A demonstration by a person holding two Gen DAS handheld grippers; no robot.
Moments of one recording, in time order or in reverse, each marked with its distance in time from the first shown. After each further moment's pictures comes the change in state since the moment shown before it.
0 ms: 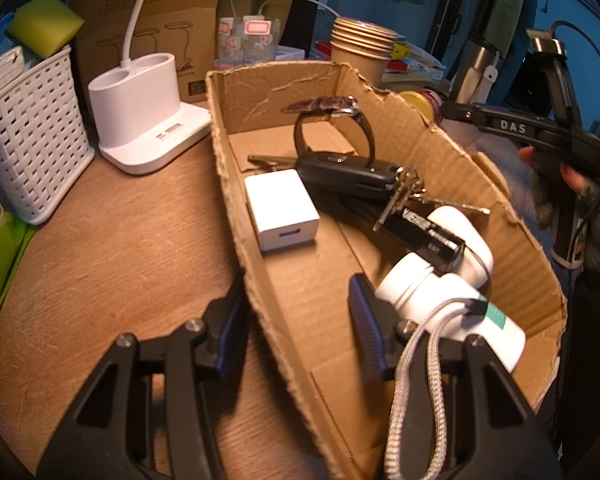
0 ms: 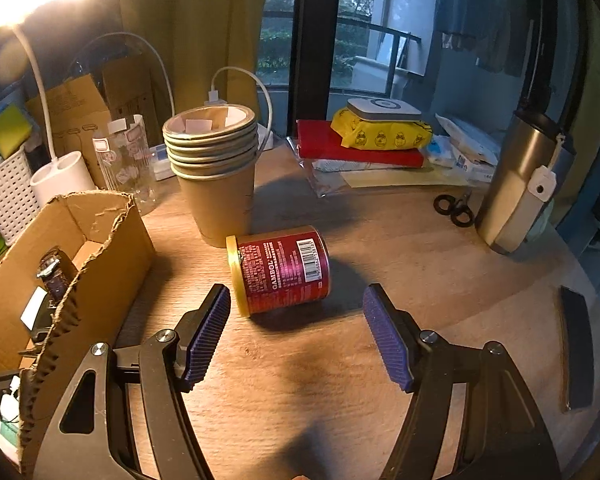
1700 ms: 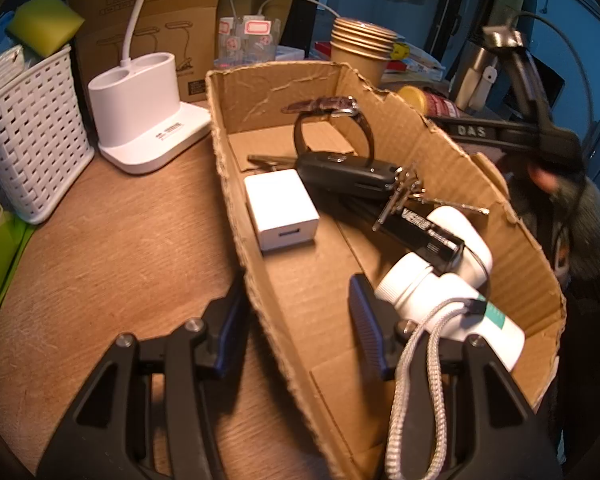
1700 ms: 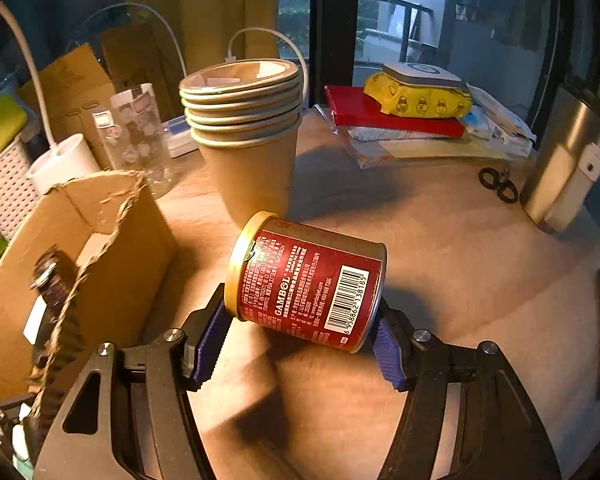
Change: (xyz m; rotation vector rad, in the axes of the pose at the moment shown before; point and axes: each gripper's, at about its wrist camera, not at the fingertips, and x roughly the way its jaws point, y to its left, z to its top) left arm -0.001 0.002 -0.001 0.000 0.000 0.000; right arm 0.027 0.025 -0.003 0.051 0.093 0.051
